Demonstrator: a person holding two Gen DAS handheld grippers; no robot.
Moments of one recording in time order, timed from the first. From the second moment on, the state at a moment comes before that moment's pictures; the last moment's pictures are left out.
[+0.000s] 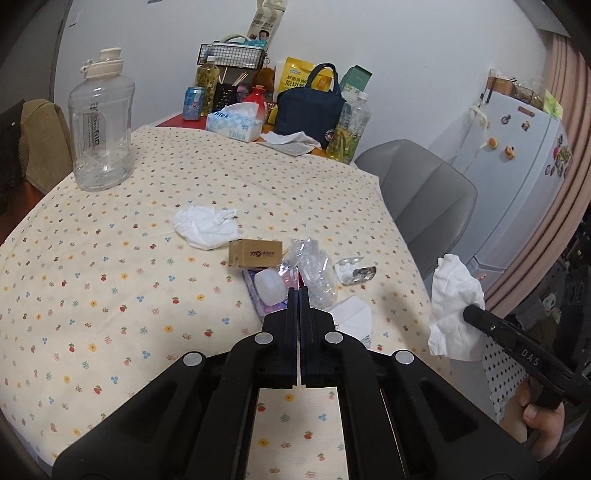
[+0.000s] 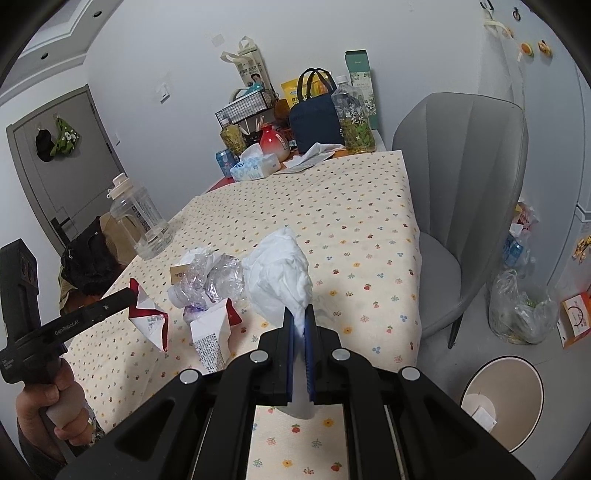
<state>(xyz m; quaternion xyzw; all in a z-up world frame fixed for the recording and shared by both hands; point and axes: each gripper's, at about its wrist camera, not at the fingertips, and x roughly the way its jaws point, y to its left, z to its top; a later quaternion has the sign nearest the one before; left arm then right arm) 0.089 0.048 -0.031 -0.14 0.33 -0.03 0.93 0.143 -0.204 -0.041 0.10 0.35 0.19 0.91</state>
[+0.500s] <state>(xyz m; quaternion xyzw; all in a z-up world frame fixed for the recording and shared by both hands) 0.128 -0.058 -0.015 -0.08 0.33 -0.10 0.93 0.133 -0.278 -0.041 0.14 0.32 0.14 0.93</state>
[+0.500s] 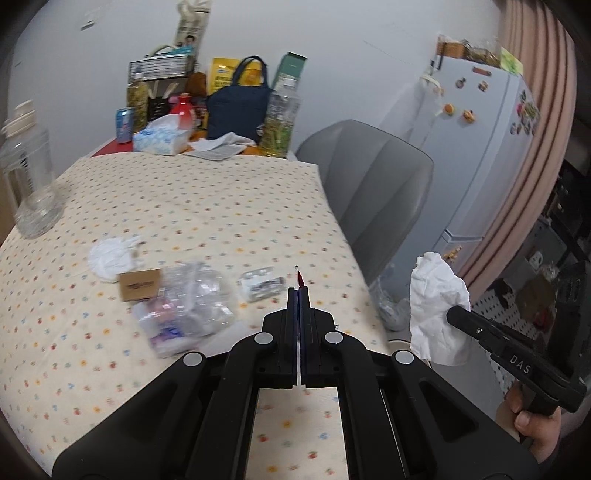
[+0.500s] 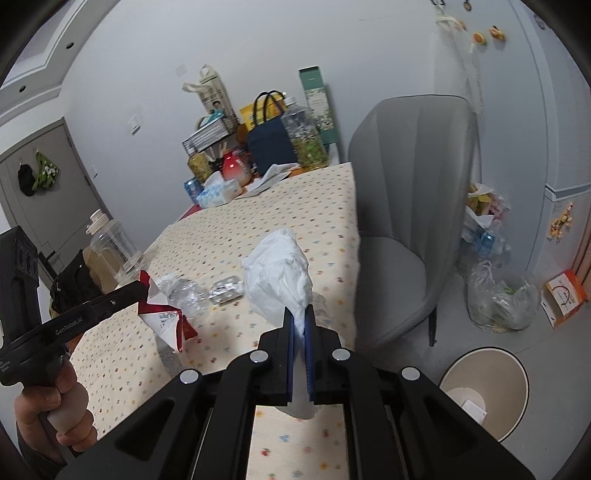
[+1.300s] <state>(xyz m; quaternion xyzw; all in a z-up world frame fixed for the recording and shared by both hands) 0.183 -0.244 -0.051 0.03 0.40 -0.19 0.90 0.123 -0.450 -0.118 0.25 0.34 0.01 0.90</state>
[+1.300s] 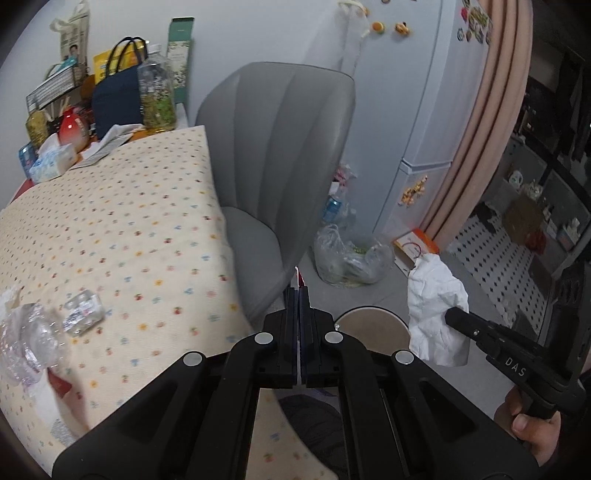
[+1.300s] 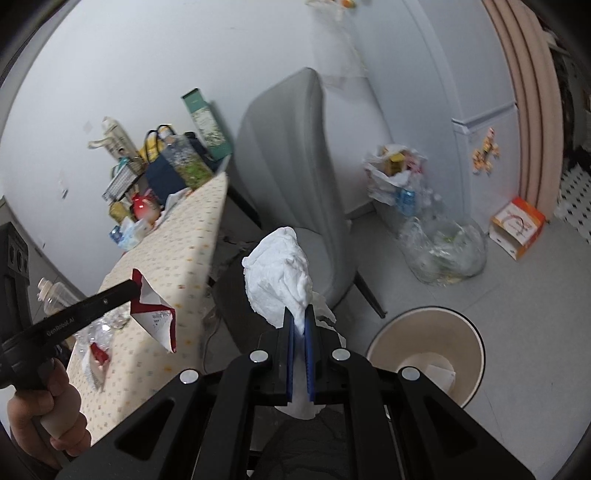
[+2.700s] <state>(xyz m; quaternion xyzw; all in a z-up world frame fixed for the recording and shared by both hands) 0.222 -0.354 -0.137 0.07 0.48 -0.23 0.84 0.111 -0.544 -0.205 0.32 0.37 -0.06 0.87</state>
